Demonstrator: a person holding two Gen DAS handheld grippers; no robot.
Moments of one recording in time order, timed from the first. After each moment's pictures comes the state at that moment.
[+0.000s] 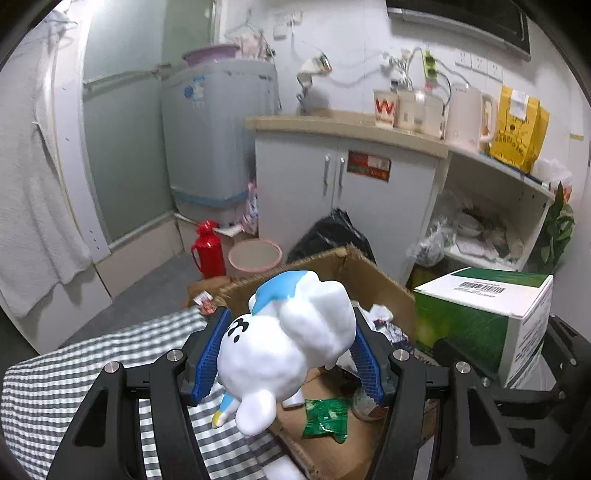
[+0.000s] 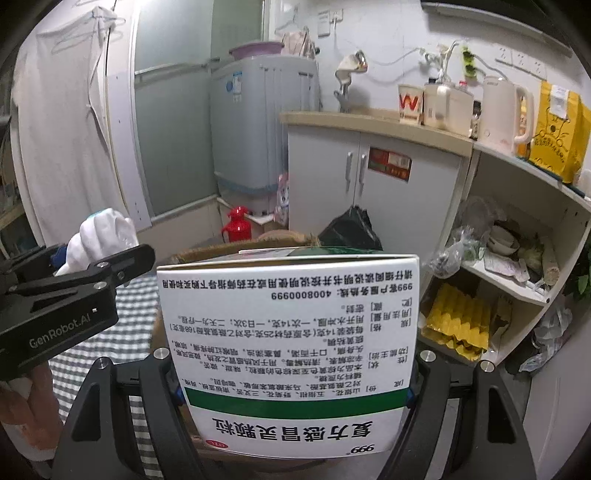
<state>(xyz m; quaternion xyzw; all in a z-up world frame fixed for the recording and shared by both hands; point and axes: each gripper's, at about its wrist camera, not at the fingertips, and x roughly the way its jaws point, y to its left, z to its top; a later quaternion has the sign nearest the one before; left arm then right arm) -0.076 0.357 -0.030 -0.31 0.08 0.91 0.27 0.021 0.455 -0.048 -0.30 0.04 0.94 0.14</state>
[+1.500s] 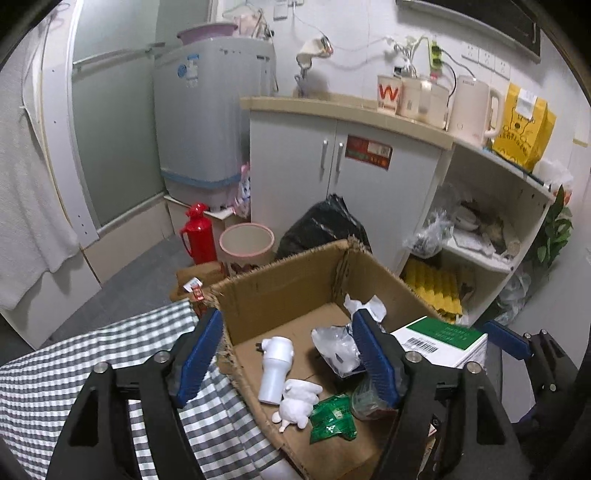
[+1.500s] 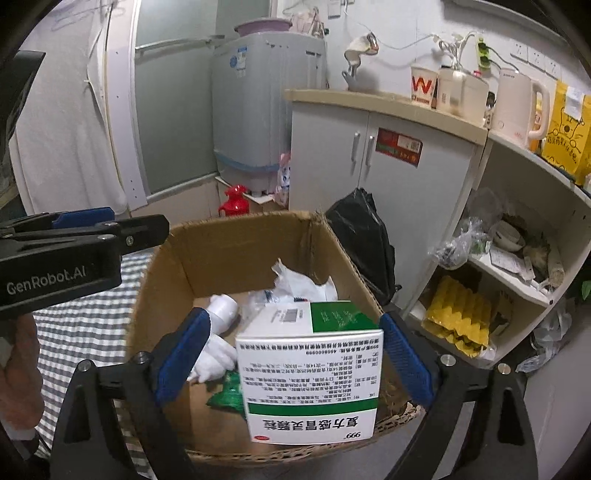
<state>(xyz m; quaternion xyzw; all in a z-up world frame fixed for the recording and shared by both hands) -0.100 0.353 -0.021 -0.33 0.07 0.90 0.28 -0.001 0.453 -0.066 -0.33 0.02 0.94 0.14</state>
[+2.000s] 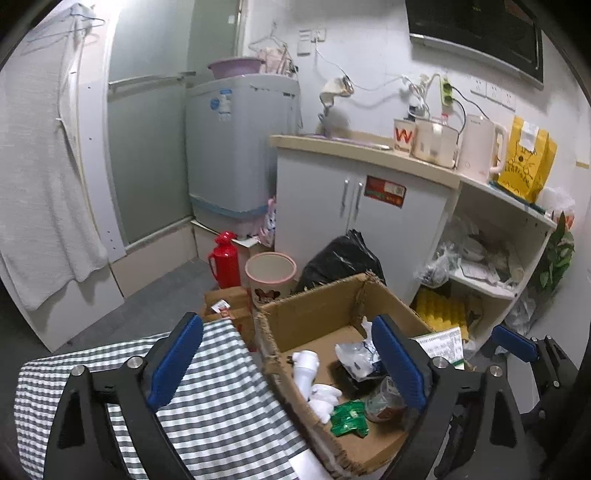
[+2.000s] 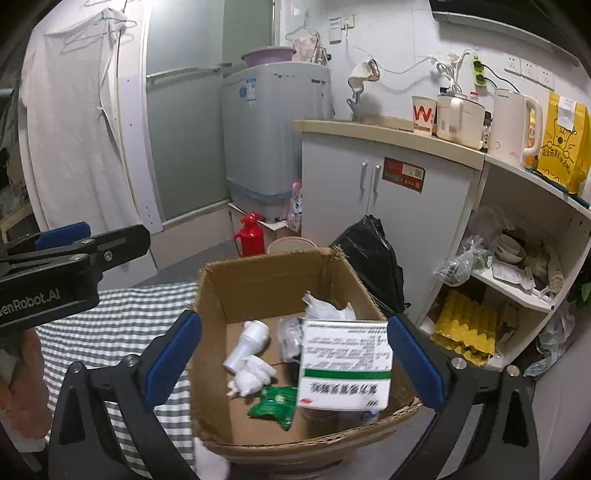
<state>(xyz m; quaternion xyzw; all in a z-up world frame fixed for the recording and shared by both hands) -0.067 0.291 0.029 -0.28 0.04 0.93 0.24 0.019 0.416 -0.016 -0.28 0.04 0.95 0.12</state>
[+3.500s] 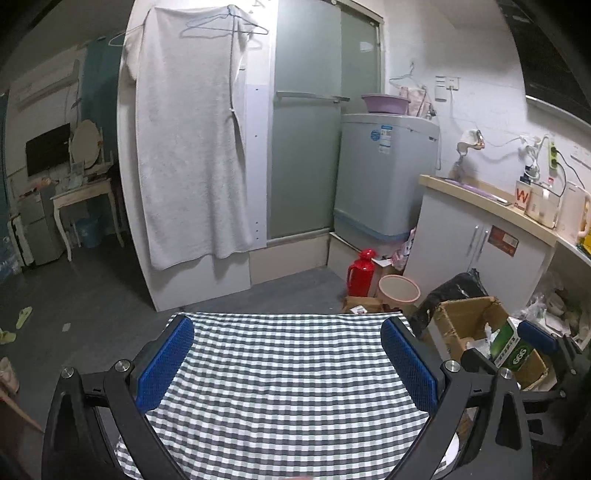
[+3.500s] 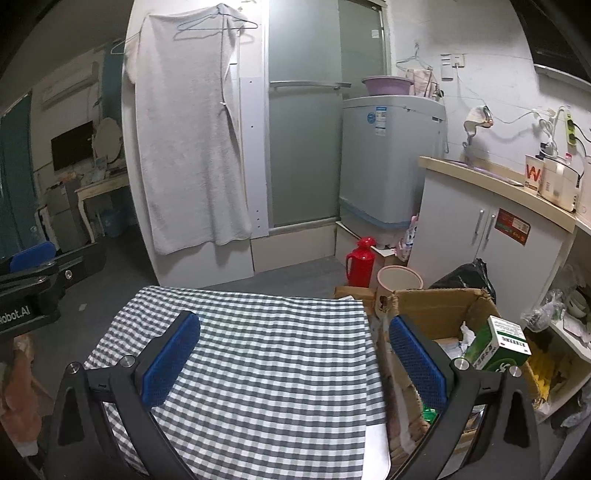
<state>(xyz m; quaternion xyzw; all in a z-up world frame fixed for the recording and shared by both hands) 0.013 0.037 0.050 -0.25 -0.02 0.97 0.01 0.030 0.207 0.011 -0.26 -0.01 0.97 -0.05</state>
